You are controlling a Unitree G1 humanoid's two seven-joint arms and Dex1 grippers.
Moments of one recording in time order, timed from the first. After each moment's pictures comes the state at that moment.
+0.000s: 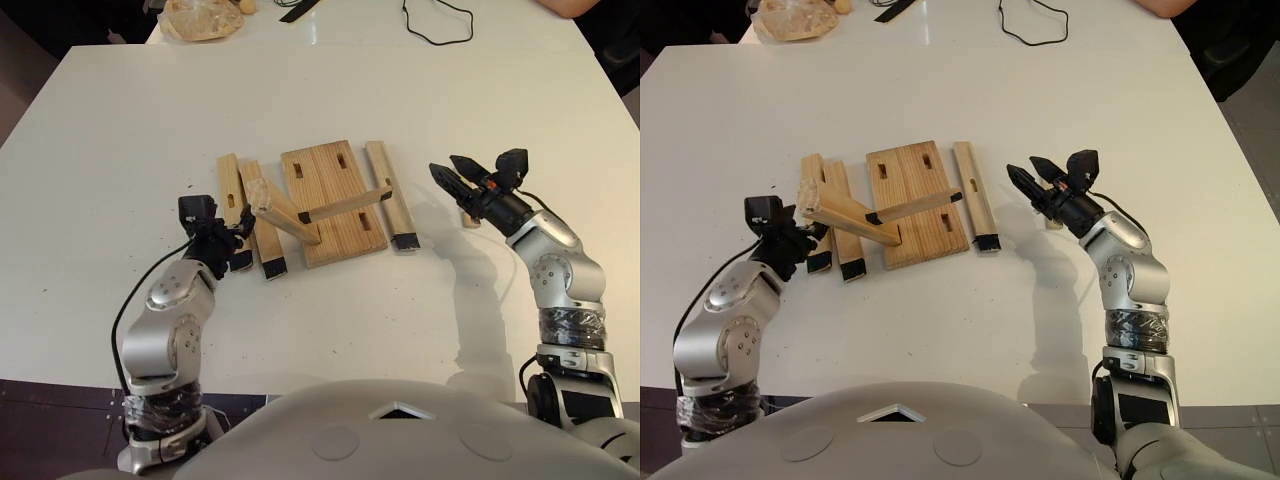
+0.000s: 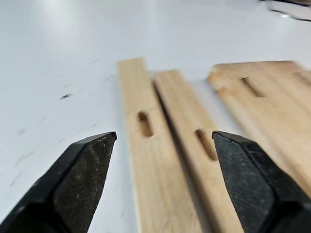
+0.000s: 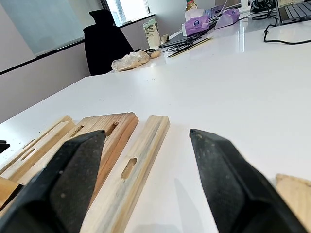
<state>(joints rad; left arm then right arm) 0.23 0.15 0.19 -0.60 -0.31 0.79 0.00 -0.16 -0.36 -0.17 0.08 0.52 0.40 0.71</state>
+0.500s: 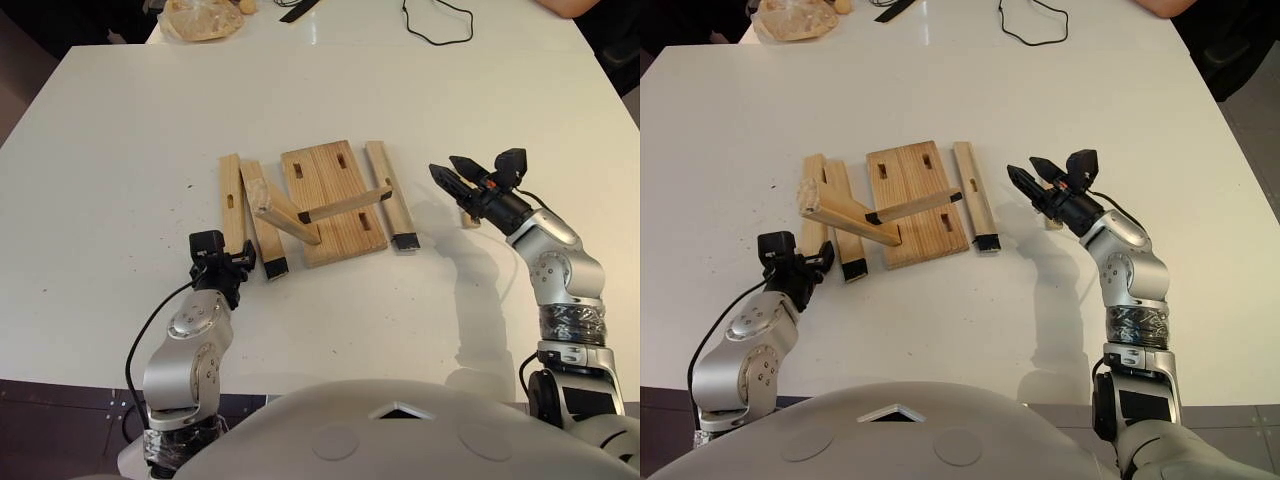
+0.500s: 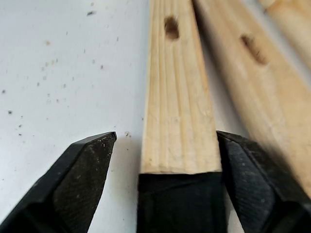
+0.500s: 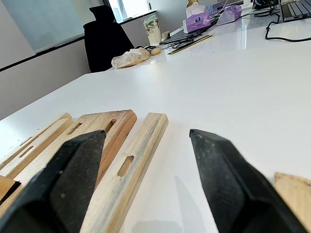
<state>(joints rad) 0.35 0.08 0.09 -0.66 -0.19 0.90 0.12 -0.16 -0.36 -0.16 0.10 0.51 0.39 0.72</state>
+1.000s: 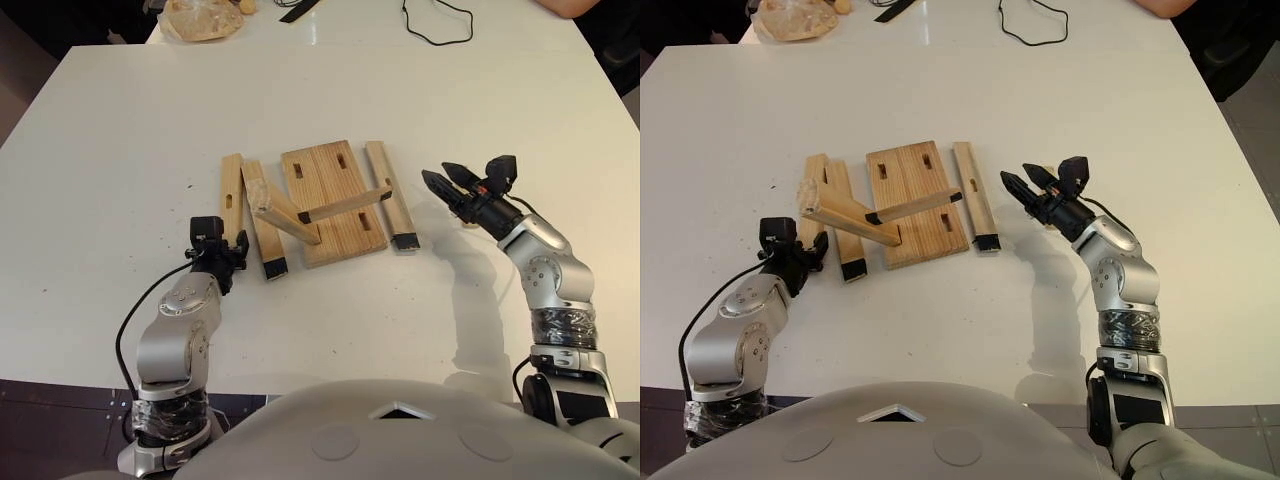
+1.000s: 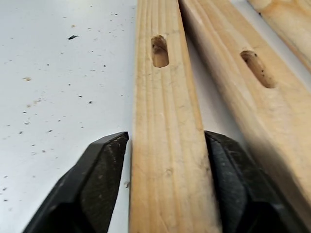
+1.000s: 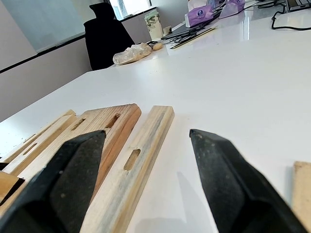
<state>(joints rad) 0.23 0.20 0.13 -0.54 -0.20 0.91 -0.03 -0.15 -0.32 -0.15 0.10 0.50 0.38 0.70</state>
